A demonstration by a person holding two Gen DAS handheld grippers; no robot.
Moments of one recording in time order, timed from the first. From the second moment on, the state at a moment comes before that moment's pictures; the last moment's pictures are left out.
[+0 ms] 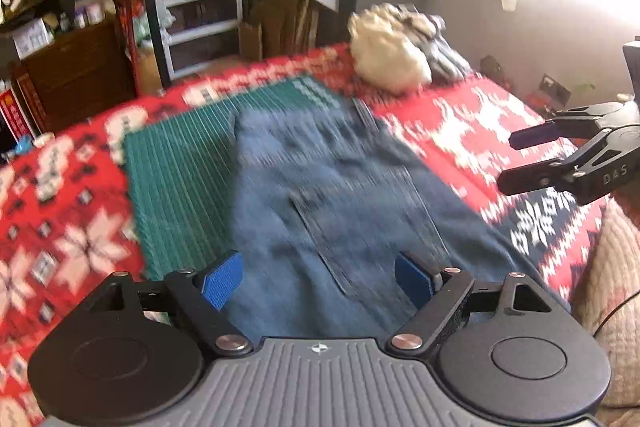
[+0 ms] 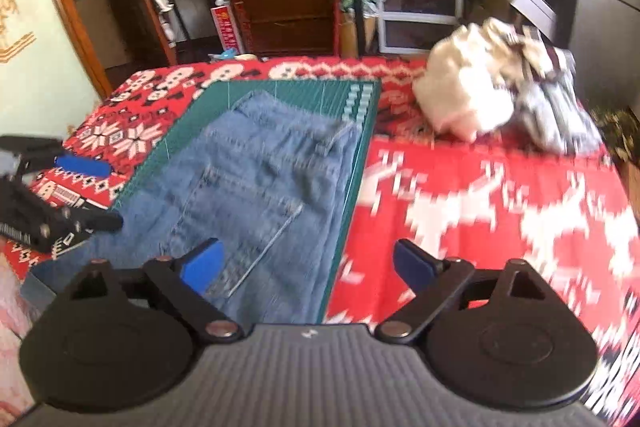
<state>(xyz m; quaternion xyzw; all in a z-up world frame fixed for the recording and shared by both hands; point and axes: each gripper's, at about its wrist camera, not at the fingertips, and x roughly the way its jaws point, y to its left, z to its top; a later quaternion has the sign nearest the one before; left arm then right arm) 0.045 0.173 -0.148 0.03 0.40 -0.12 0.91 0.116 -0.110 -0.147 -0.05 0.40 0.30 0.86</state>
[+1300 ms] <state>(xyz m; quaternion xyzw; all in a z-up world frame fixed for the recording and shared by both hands) 0.261 0.230 -0.198 -0.13 0.50 -0.15 0.84 0.316 -0.057 -0.213 0.09 0.51 0.30 0.80</state>
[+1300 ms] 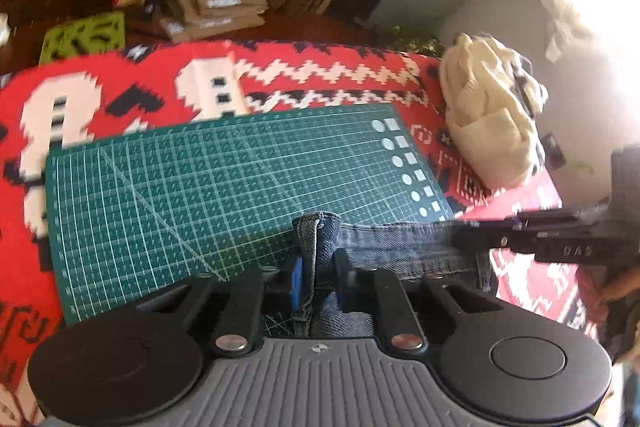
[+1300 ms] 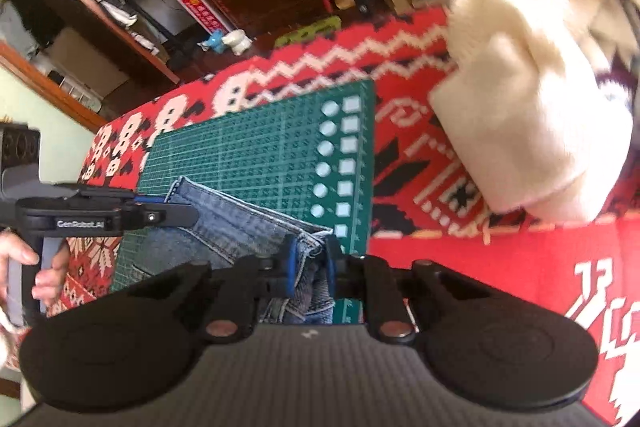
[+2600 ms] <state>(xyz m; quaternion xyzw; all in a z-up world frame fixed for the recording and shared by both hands) 0.038 0.185 -0.125 0.03 0.47 -0.20 0.86 0.058 -0.075 -0.147 -0.09 0.36 0.42 0.83</state>
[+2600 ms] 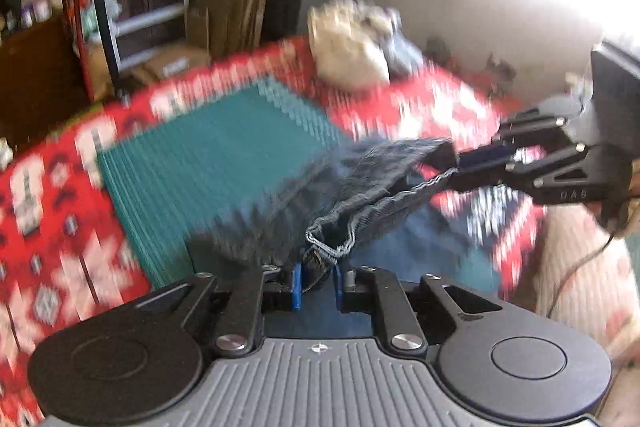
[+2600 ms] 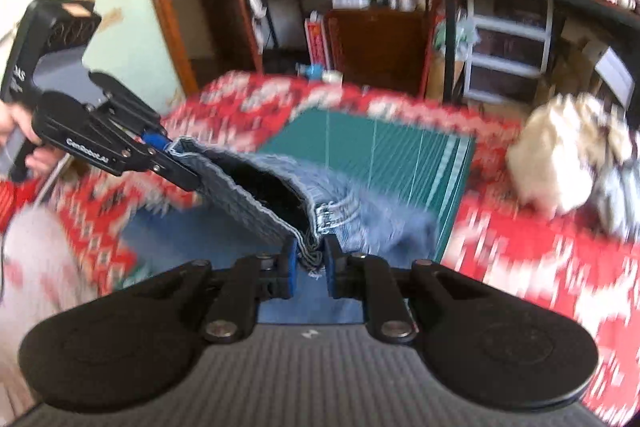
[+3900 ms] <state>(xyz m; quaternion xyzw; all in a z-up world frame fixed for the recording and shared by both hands) -0.036 0.269 -0.195 -0.22 0.52 -0.01 0.83 0.081 -0.130 -0.218 0.12 0.54 0.29 0.78</state>
